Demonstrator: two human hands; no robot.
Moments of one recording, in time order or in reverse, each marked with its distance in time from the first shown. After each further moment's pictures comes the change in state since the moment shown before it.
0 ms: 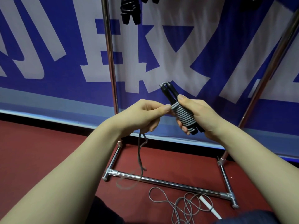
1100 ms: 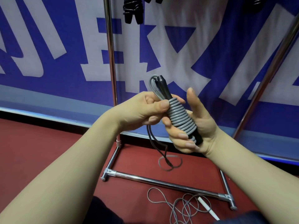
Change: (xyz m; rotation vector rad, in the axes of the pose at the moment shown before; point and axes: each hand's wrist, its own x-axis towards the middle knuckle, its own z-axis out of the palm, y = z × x) left_hand 0.001 0.007 -0.011 -0.184 -0.280 0.278; right_hand -0.010 -0.010 0.027 0.834 -0.929 0.249
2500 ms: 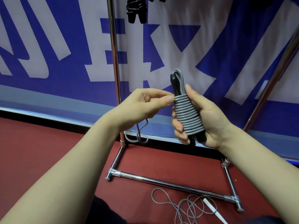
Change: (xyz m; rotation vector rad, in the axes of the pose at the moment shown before) left_hand -0.005 0.003 -0.003 0.128 0.354 -0.074; right_hand -0.003 -0.008 0.009 -0.319 0.652 -0.162
